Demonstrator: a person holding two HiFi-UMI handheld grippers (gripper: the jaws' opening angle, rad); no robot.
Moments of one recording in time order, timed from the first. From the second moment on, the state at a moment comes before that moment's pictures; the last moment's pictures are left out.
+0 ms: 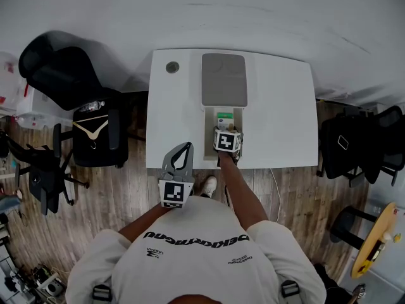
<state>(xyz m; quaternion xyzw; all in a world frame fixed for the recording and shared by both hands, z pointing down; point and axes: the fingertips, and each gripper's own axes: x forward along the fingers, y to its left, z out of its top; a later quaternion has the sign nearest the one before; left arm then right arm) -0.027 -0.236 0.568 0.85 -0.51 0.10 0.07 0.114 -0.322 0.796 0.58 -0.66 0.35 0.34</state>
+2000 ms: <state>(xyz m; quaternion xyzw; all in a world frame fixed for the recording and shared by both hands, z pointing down) -0.023 -0.182 0.536 0.86 -0.51 0.08 0.04 0.110 -0.269 0.677 0.59 -0.74 0.27 0.19</state>
